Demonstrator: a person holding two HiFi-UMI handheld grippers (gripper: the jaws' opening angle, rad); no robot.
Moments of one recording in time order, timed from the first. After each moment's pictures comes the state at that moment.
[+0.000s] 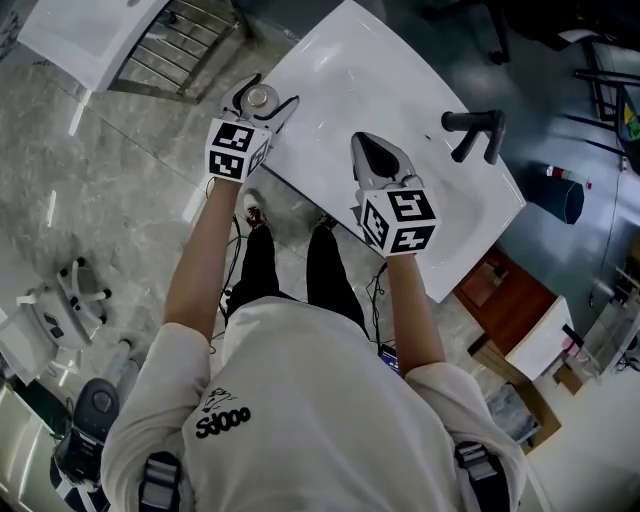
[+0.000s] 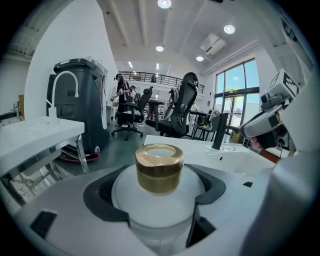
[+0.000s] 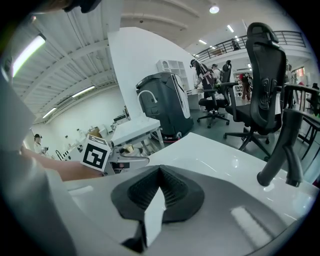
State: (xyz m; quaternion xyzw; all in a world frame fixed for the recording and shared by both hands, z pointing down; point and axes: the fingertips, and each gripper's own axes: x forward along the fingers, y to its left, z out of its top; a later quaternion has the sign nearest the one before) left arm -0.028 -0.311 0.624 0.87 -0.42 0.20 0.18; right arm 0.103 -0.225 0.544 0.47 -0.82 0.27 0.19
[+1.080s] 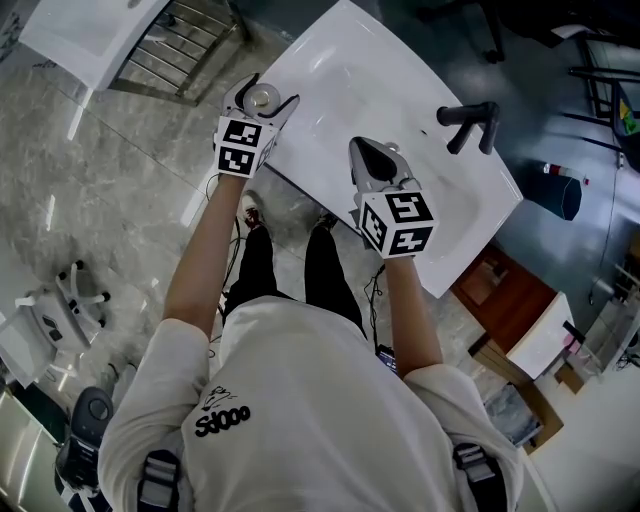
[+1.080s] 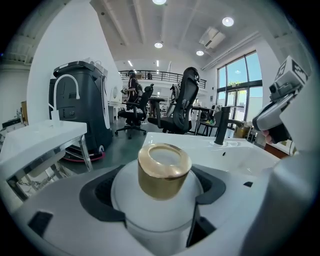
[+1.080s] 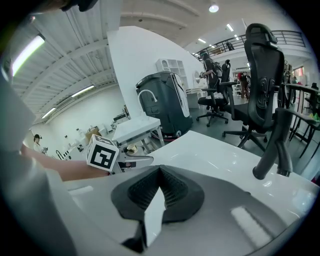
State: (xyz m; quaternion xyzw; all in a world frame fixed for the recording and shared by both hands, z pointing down) left arm -0.024 -0.307 0.631 0.85 -0.44 0.23 0.16; right arm 0.105 -0.206 0.540 0.47 -0.81 0.28 0.19
